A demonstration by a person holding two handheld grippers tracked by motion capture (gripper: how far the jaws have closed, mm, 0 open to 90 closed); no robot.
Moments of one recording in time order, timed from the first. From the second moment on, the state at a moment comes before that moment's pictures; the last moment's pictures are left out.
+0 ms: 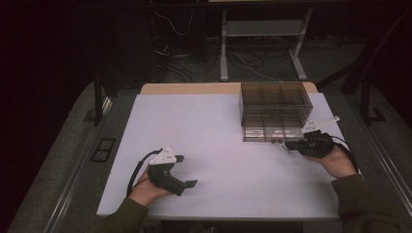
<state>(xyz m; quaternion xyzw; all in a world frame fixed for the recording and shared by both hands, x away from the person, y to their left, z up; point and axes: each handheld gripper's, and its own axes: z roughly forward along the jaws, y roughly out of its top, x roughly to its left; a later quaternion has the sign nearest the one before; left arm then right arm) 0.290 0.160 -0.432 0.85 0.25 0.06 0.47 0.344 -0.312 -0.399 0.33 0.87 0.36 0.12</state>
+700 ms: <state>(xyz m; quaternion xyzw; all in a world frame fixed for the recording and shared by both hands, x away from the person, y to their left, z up) 0.289 0.159 -0.431 0.84 0.25 0.06 0.48 0.357 -0.305 -0.386 0.32 0.86 0.37 0.13</state>
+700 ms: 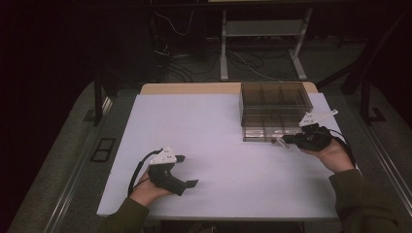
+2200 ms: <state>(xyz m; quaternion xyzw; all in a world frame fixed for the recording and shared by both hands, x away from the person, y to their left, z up) 0.289 0.156 -0.432 0.84 0.24 0.05 0.47 0.400 -0.282 -0.376 0.33 0.85 0.39 0.13</state>
